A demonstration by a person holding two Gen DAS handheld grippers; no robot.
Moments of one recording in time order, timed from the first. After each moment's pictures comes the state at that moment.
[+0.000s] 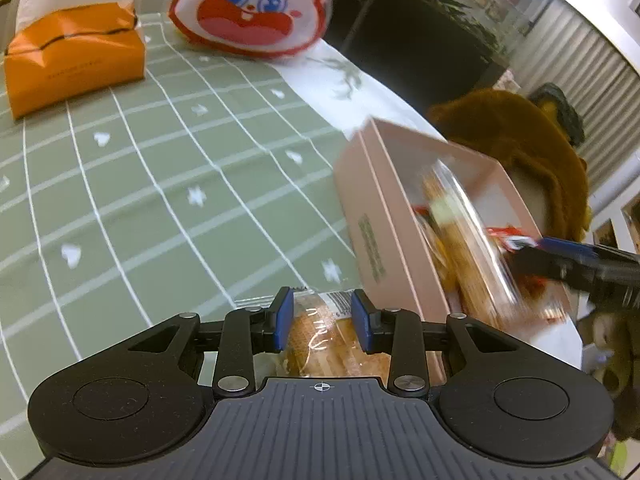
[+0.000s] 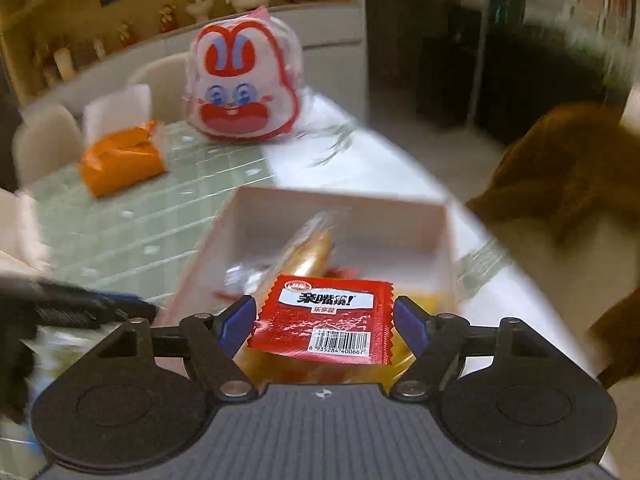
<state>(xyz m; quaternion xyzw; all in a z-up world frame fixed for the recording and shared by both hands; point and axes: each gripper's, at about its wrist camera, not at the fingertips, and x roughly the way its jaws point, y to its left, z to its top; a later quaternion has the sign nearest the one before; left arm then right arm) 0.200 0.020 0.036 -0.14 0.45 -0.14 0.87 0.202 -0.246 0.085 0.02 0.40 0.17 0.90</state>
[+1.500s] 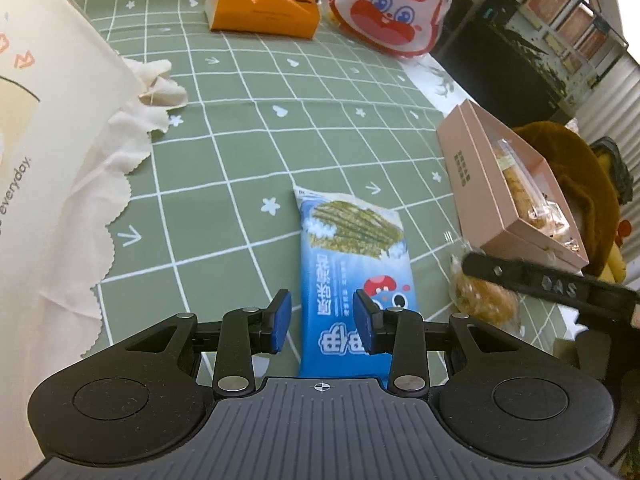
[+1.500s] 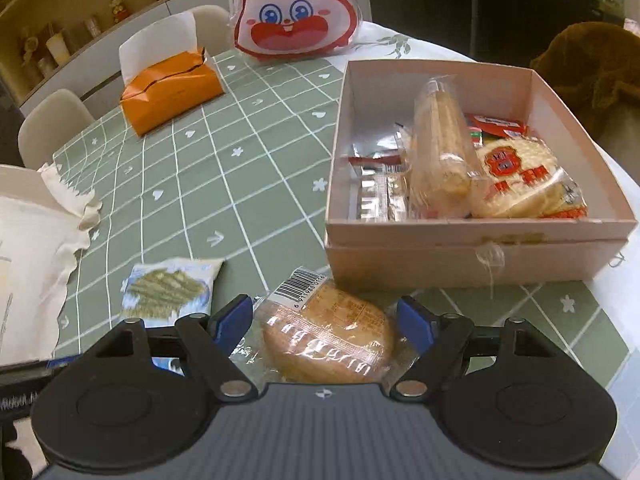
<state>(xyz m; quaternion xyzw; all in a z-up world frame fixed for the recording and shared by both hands) 0.049 0.096 0.030 -0.21 0.45 -0.01 0.87 0.109 -0.144 0.041 0.03 0.46 0.14 0.88</state>
